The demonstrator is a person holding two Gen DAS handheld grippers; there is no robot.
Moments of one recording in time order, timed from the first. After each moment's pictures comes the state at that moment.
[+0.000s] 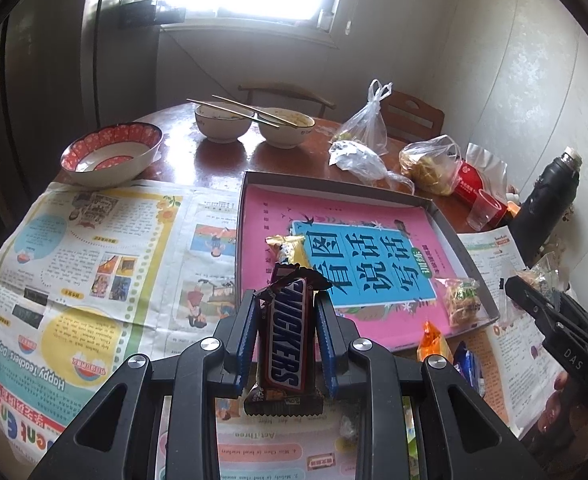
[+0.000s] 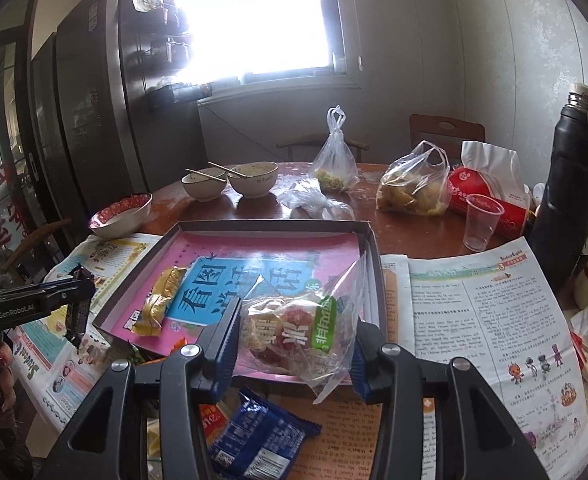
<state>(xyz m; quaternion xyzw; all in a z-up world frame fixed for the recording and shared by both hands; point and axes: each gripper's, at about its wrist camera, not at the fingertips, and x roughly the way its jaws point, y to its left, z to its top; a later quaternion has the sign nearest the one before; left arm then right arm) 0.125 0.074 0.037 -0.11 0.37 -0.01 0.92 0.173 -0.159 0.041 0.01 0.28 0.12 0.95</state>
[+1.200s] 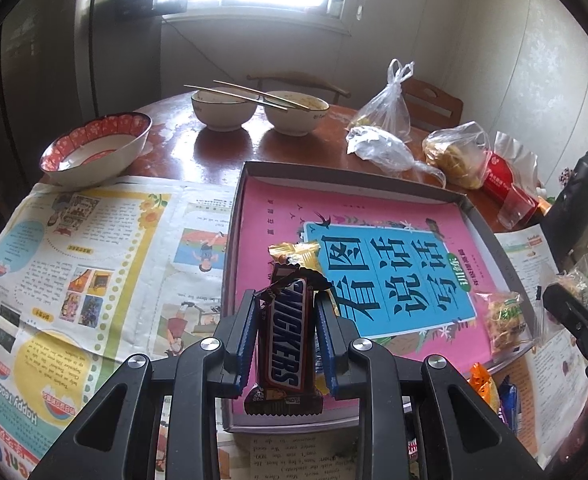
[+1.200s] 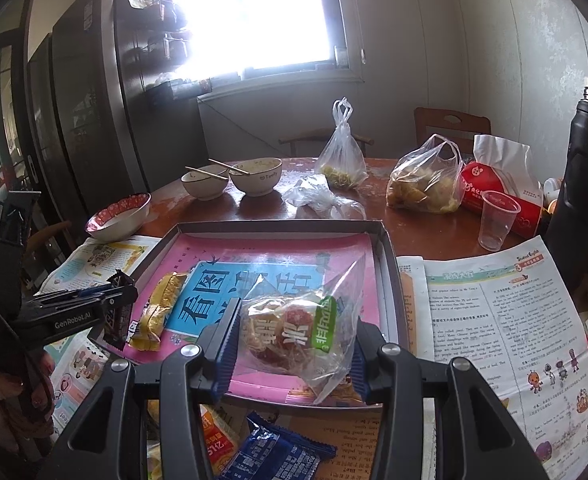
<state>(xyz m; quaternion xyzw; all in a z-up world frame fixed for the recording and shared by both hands) 0.181 0.065 0.003 -0.09 0.39 0.02 0.92 0.198 -0.151 0.033 0.02 0.30 0.12 0.95</state>
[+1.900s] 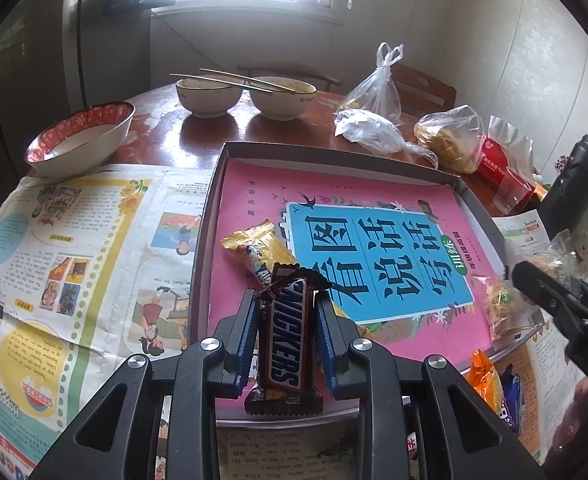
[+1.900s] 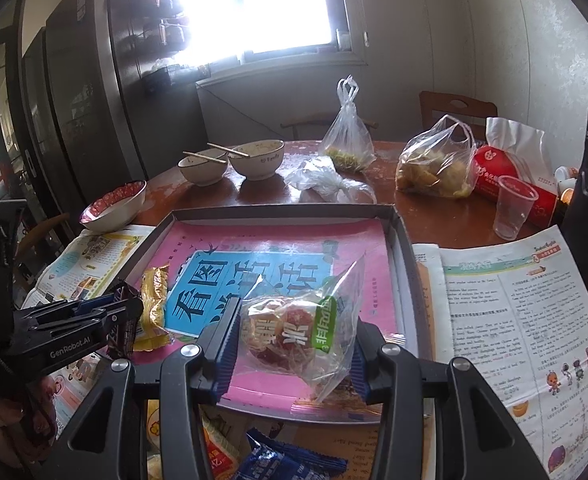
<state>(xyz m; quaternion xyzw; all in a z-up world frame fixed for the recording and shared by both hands) 0.182 0.054 -0.009 -0.09 0.40 0.01 0.91 0.222 -0.141 0.015 0.02 0.33 0.13 0.94</state>
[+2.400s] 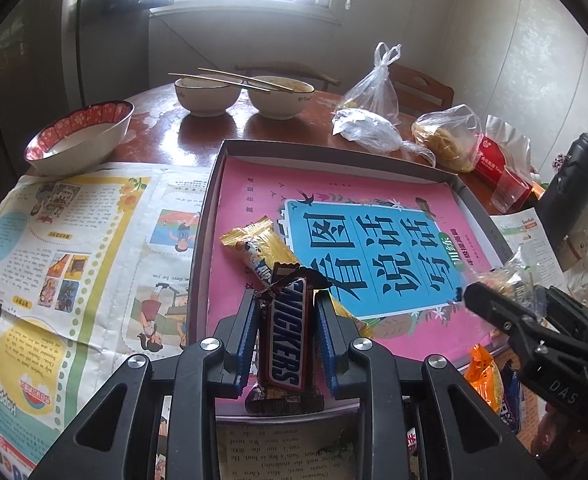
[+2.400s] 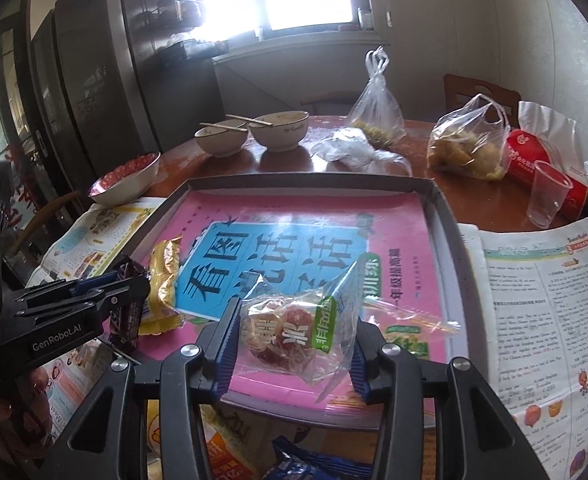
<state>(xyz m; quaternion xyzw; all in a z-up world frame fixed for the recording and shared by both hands) 0.180 0.055 -0.010 -0.09 0.40 0.00 0.91 0.231 -0.118 -0.006 0.01 0.36 0.16 0.92</state>
